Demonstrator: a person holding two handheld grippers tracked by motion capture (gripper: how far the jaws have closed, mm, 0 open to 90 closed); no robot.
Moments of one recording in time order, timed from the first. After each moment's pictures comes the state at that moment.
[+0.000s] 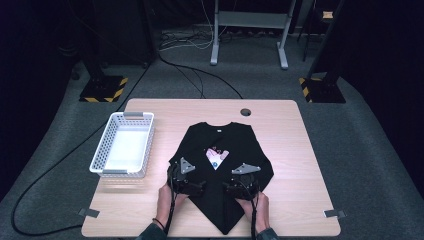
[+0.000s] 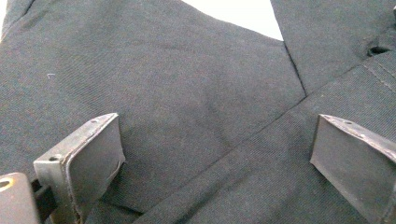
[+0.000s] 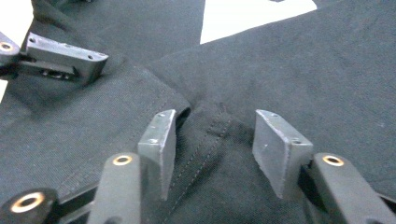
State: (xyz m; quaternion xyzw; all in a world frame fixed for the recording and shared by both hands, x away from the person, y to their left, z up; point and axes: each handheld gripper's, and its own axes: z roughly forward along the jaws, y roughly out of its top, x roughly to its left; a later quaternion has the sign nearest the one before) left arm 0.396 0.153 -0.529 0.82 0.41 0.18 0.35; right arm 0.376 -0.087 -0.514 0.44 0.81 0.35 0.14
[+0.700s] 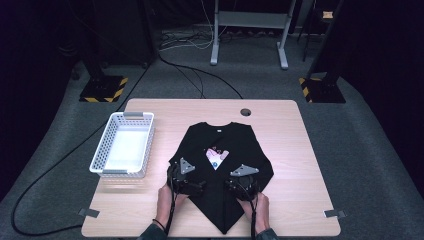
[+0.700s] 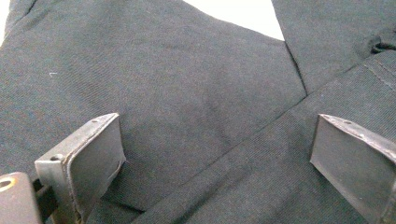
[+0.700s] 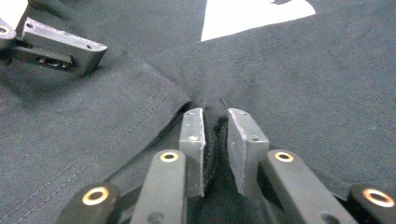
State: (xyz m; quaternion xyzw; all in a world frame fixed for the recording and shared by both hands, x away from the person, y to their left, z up) left arm 0.396 0.153 -0.529 0.82 0.41 0.18 0.35; right arm 0.372 -0.085 -0.515 0.42 0.82 0.34 0.16
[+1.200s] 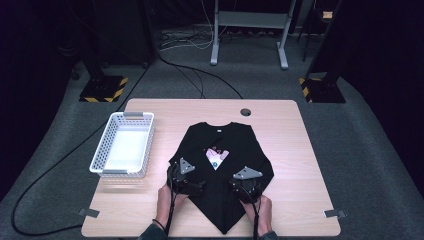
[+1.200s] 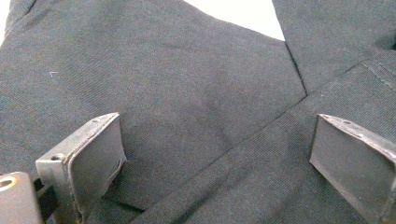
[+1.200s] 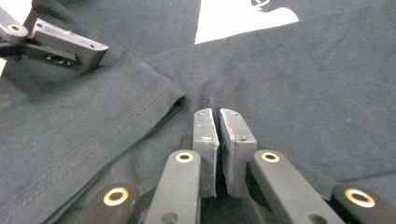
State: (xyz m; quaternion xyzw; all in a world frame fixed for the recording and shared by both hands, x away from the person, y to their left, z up) left arm 0.395 0.154 -0.529 0.82 0.41 0.18 0.35; right arm 0.361 -0.092 -0.510 0.42 0.82 0.35 0.19
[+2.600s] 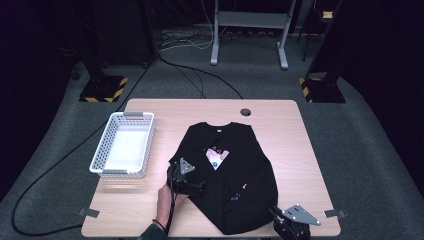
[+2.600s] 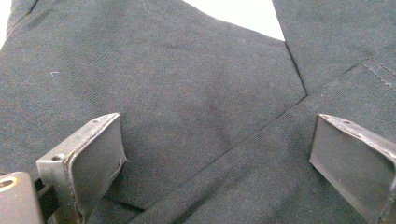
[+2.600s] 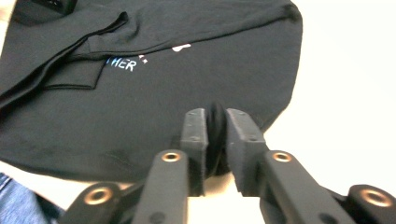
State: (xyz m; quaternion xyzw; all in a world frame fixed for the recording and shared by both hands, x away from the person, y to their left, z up) left arm 0.395 0.154 -0.529 0.82 0.41 0.18 0.35; right arm 0.241 -0.198 -0.500 0.49 0.75 0.38 0.25
